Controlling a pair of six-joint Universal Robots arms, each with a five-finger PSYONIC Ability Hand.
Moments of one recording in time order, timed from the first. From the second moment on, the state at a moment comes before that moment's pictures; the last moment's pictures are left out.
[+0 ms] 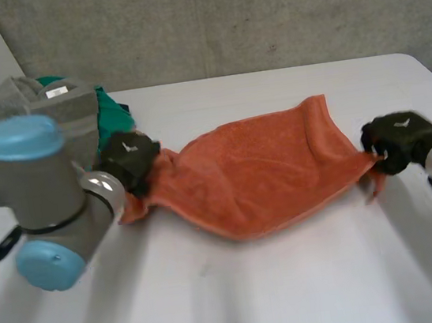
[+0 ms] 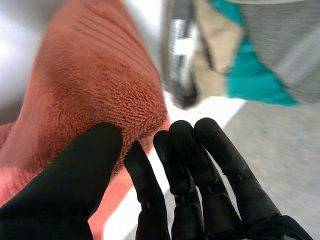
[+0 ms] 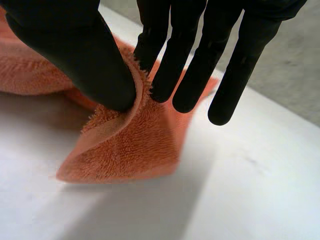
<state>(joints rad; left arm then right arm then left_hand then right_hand) 4.27 -2.06 -1.38 3.17 -1.52 3.66 1.60 -1.18 1.58 -0.01 1.19 2.77 1.13 1.19 1.18 1.19 0.96 1.12 1.18 1.18 1.19 1.00</state>
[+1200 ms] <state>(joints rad) 4.31 -2.11 -0.93 3.15 -1.49 3.47 1.67 -1.21 1.07 -0.10 1.35 2.77 0.27 0.31 0.32 0.31 0.14 1.13 1.18 1.19 1.20 1.02</state>
